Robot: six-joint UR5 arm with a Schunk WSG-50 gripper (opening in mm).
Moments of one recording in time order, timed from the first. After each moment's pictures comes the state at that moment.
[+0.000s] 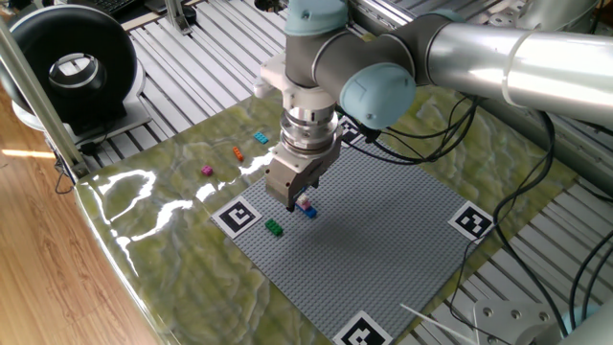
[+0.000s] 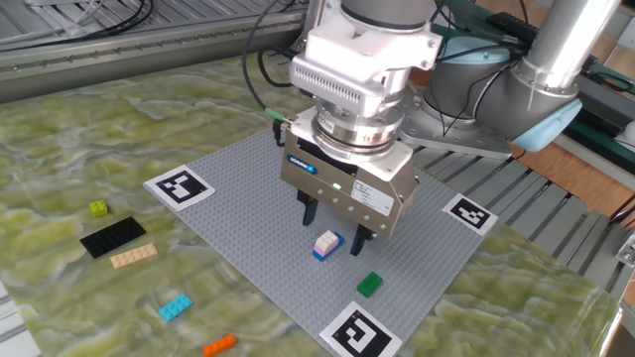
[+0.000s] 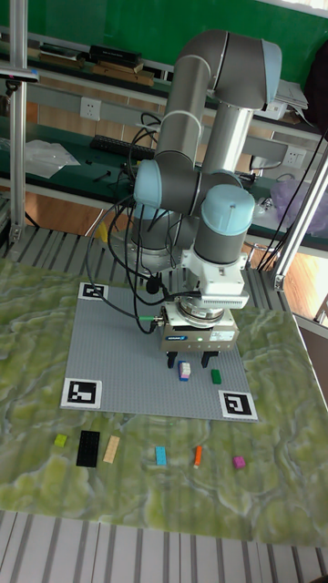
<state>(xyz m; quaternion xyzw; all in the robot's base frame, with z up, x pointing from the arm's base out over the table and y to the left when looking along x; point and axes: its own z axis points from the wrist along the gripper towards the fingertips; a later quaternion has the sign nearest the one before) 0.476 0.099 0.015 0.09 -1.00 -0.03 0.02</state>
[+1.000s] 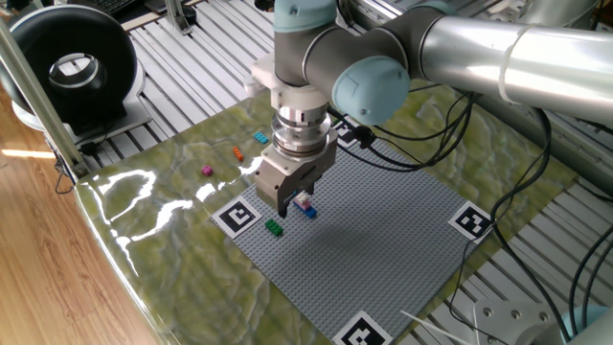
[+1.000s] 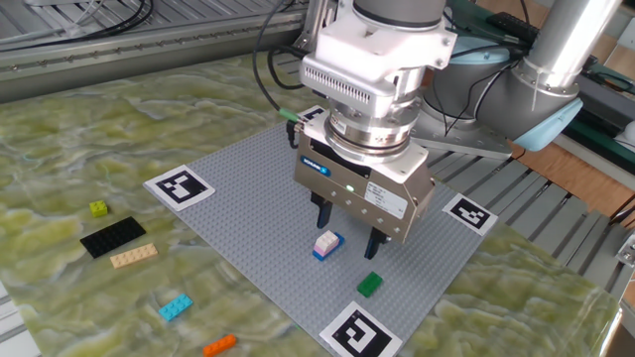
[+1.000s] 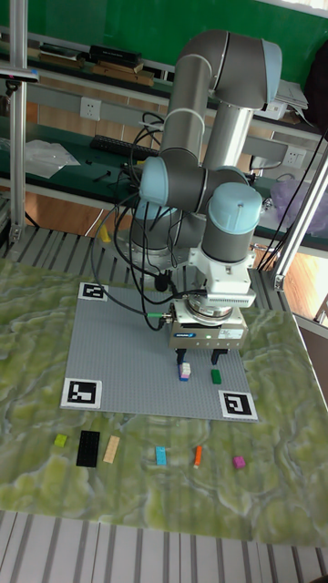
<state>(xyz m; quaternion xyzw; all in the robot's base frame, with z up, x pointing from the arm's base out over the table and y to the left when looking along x) 0.470 0.116 0.020 0.06 -1.00 -0.04 0.03</state>
